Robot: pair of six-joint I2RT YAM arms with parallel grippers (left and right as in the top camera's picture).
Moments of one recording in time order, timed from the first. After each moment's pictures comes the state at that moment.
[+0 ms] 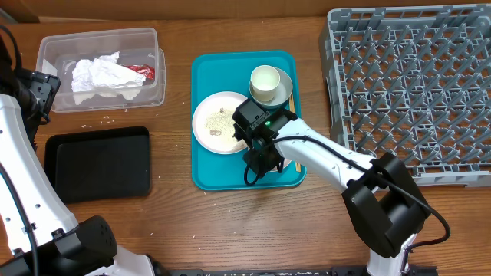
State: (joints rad) left arm 0.44 1.74 2.13 -1.64 -0.19 -0.91; right arm 0.72 1.96 1.40 -0.93 -0.03 0.02
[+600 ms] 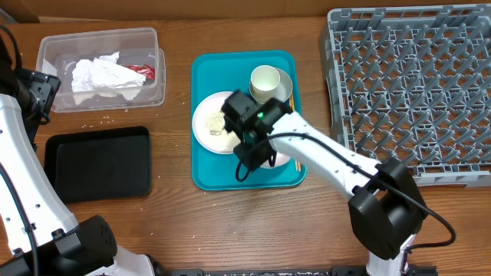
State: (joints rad) left arm 0.44 1.74 2.13 -1.64 -0.19 -0.91; right arm 0.75 1.96 1.60 -1.09 -0.04 0.06
